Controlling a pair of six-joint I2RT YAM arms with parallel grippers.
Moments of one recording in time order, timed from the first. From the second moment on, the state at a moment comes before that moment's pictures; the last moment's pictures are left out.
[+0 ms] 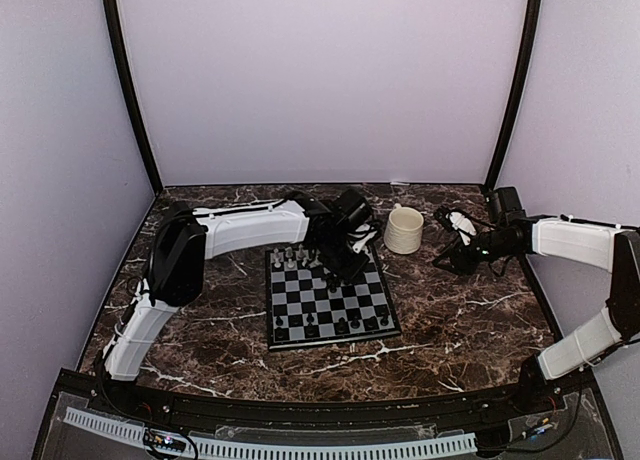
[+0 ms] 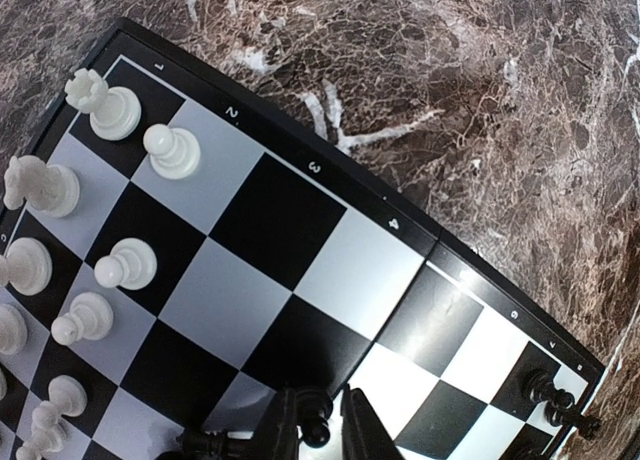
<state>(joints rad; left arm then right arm) -0.93 2.41 2.11 -0.81 0.09 -0.15 0.18 1.39 0.80 -0.35 -0.52 -0.50</state>
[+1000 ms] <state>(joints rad) -0.99 2.41 2.16 -0.91 0.21 -0.14 0.18 1.39 0.80 -0.35 -0.52 -0.50</state>
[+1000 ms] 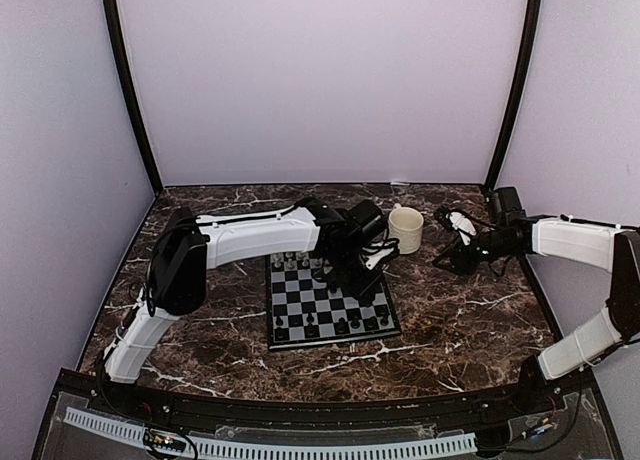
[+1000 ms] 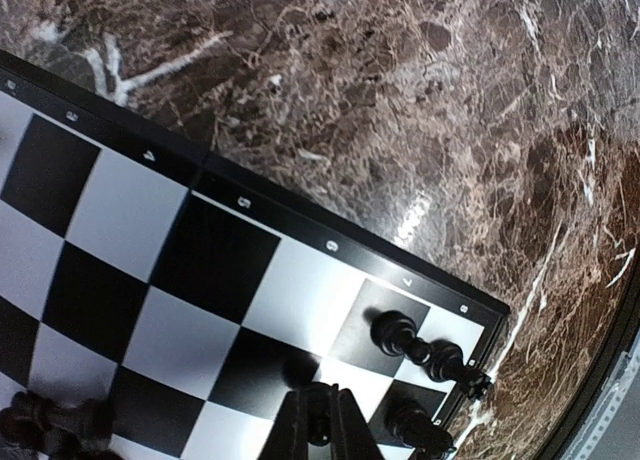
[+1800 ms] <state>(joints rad) -0.99 2.40 2.10 -0.92 0.29 -0.14 0.18 1.39 0.80 -0.35 -0.52 -0.50</state>
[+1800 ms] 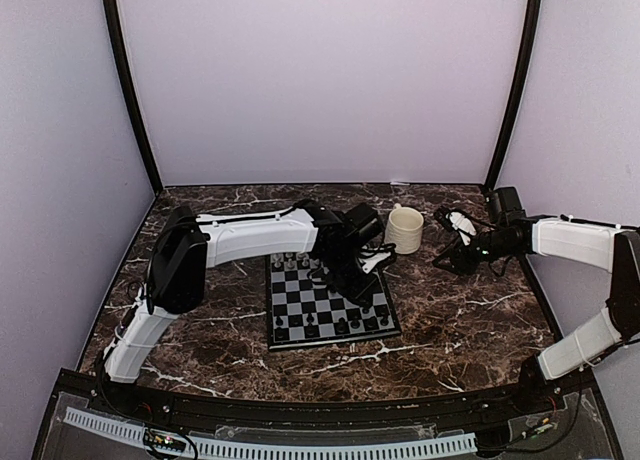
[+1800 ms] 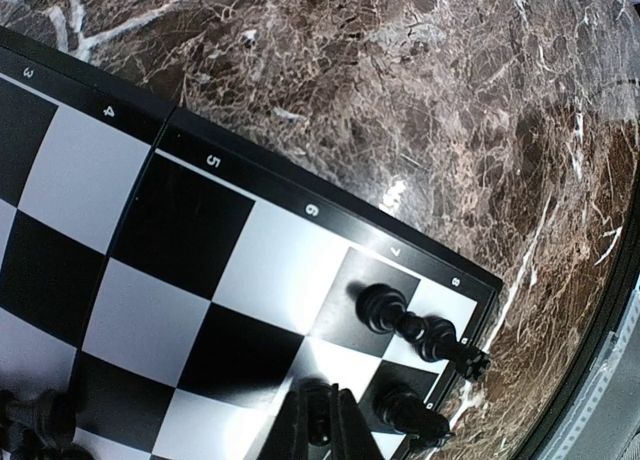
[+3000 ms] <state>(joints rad) -0.99 2.40 2.09 -0.91 0.32 -0.16 0.18 1.39 0.80 -0.35 -0.52 -0.50</state>
